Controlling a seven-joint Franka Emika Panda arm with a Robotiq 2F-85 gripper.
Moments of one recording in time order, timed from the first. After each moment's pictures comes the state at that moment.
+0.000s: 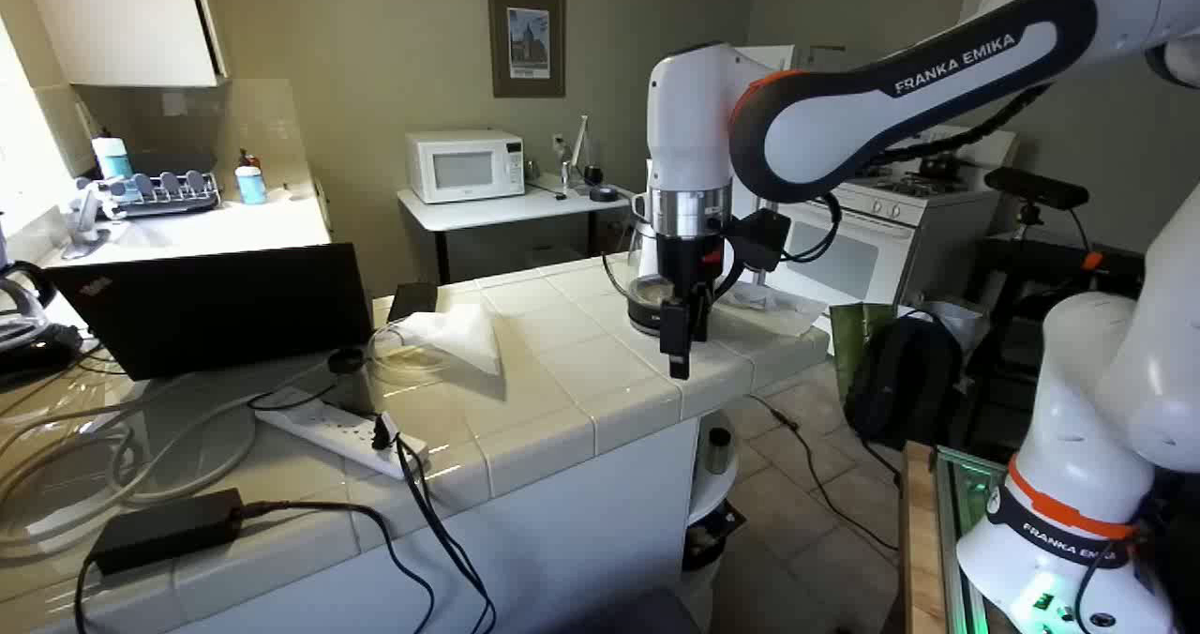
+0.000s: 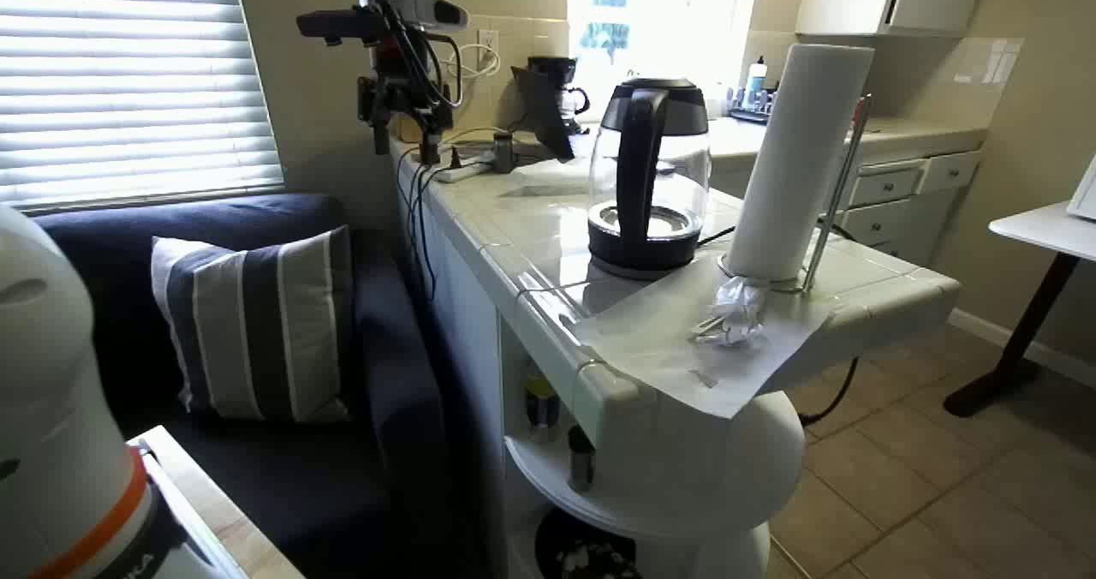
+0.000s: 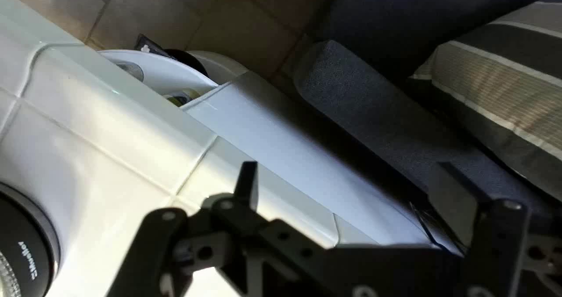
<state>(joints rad) 0.12 -0.19 0.22 -2.21 0.03 1.94 0.21</state>
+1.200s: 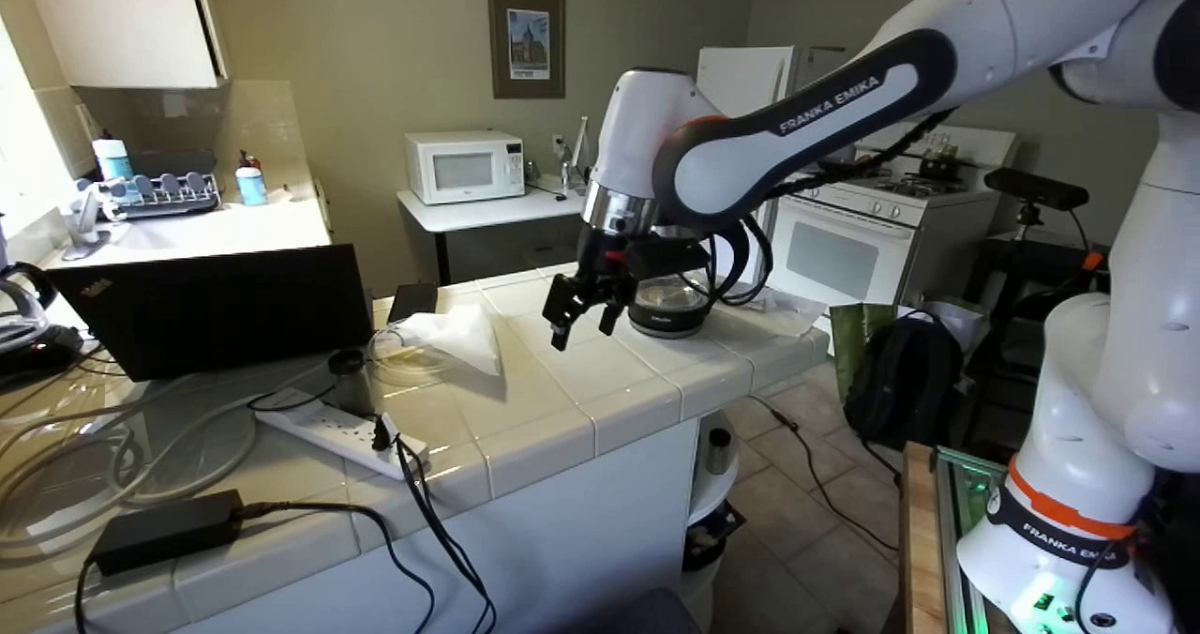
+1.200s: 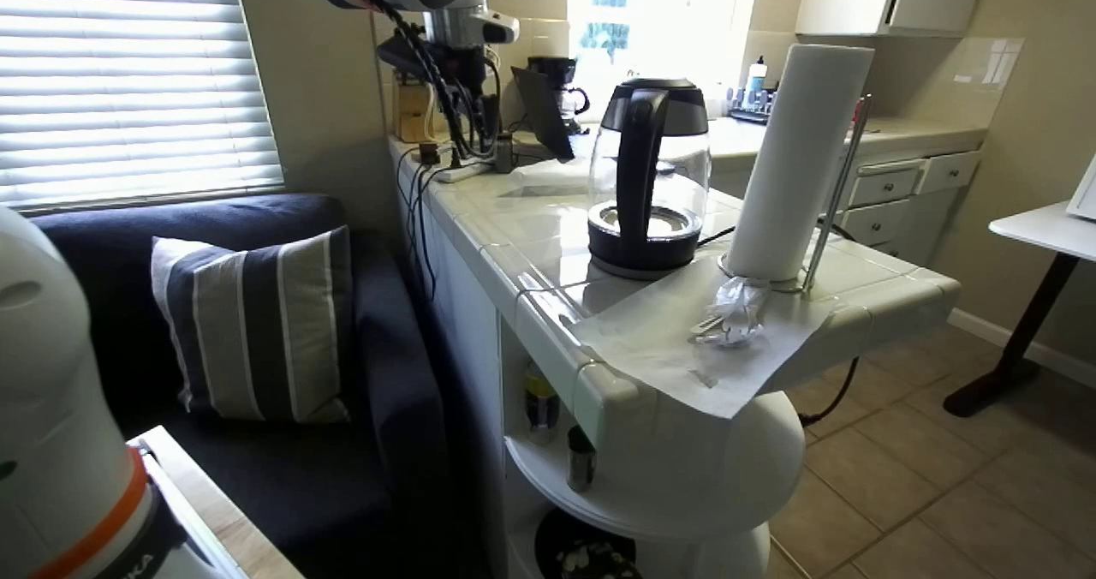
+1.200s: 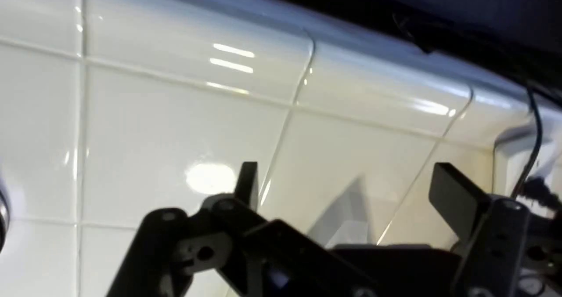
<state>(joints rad) 0.11 0.04 0.17 -2.07 0.04 2.35 0.48</state>
